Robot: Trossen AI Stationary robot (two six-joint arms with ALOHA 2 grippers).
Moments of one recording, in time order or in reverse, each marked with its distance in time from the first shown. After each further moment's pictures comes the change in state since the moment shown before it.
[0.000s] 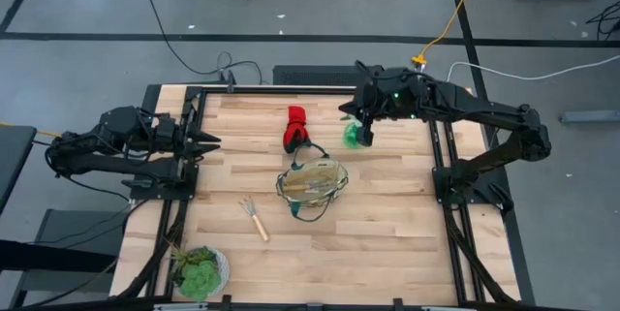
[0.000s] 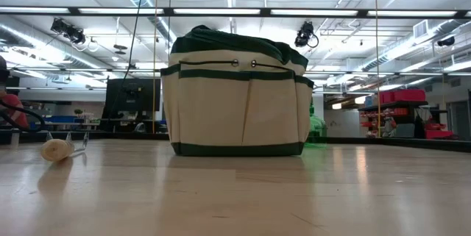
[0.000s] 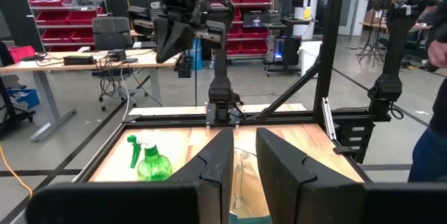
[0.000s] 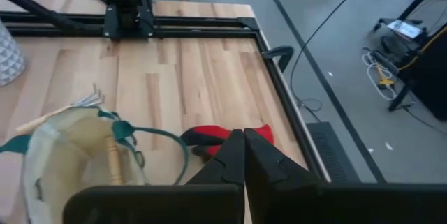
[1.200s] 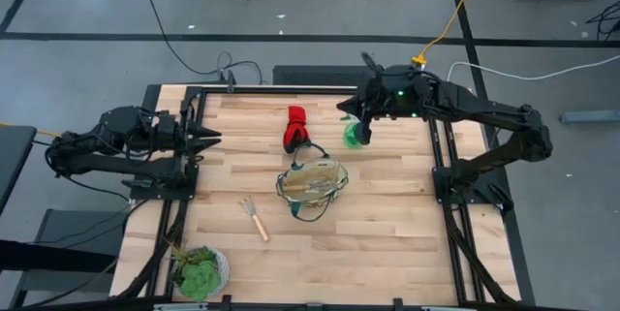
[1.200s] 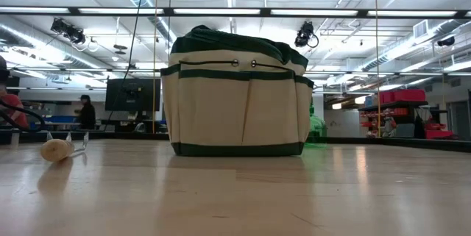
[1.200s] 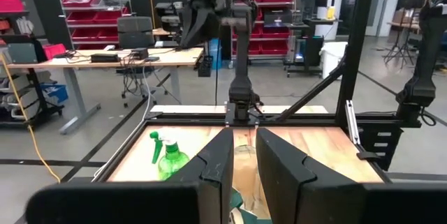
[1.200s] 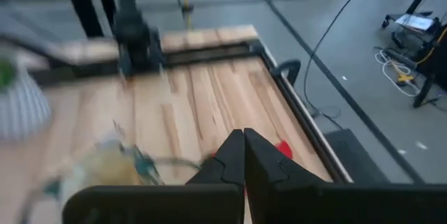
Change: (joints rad) left arm 0.000 0.000 0.000 0.000 -0.083 0.001; right arm 0.004 -0.020 -0.001 0.082 -0.028 0.166
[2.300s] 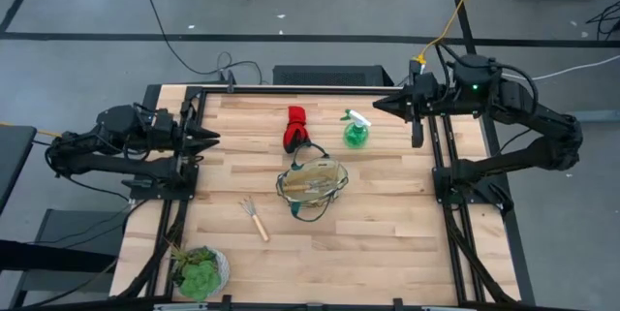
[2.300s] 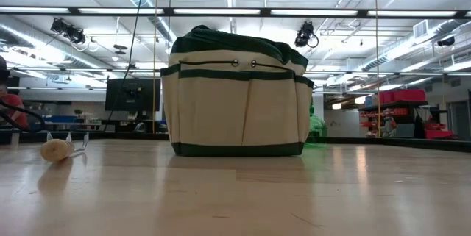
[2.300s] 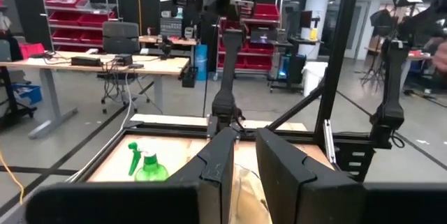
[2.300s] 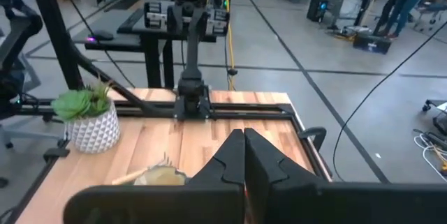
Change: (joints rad) left arm 0.000 0.000 0.000 0.054 0.049 -0.079; right arm 0.008 -0.259 -0.004 -0.045 -0.185 -0.123
